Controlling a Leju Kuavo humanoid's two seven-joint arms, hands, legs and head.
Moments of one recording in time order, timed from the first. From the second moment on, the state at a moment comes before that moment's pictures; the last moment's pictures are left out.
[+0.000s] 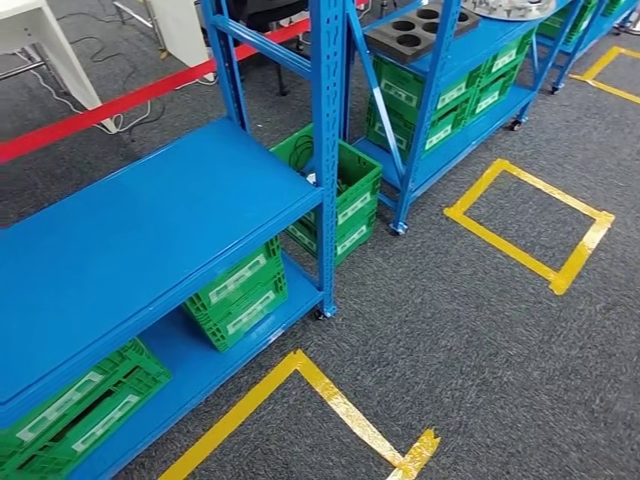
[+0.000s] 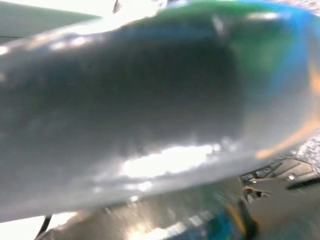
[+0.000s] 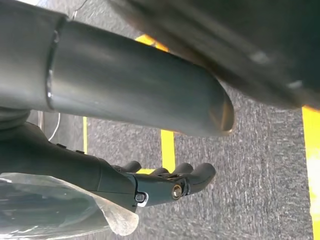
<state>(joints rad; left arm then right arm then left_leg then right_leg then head) -0.06 -0.10 -0.87 -0.16 0.39 0.32 -0.07 0.00 0.16 -0.39 -0.18 1.08 -0.27 0.04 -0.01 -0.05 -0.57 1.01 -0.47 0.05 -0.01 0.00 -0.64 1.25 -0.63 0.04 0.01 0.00</state>
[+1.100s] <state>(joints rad) -0.06 -0.12 -0.87 -0.16 0.38 0.34 -0.04 0.00 0.15 -0.39 -0.18 1.08 -0.26 0.04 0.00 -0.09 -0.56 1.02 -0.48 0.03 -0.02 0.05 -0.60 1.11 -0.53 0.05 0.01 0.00</state>
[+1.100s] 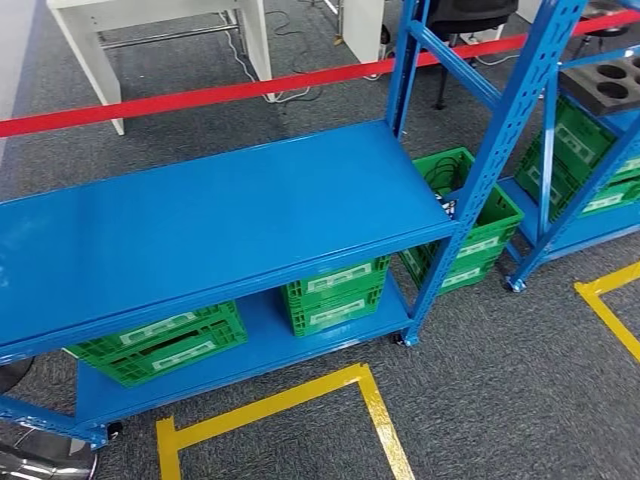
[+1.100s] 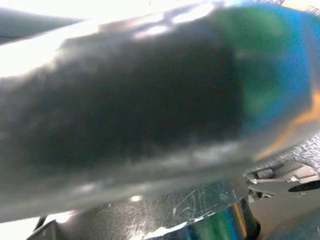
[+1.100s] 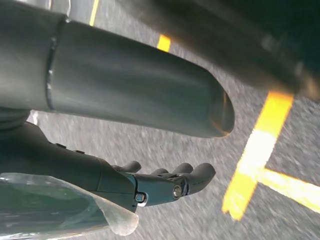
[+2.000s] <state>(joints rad) -0.05 -0.11 -0.87 -0.16 0.39 0.32 -0.07 -0.01 0.15 -0.40 -0.18 1.04 -0.27 0.06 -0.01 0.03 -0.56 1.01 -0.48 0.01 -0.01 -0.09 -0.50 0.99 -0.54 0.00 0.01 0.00</state>
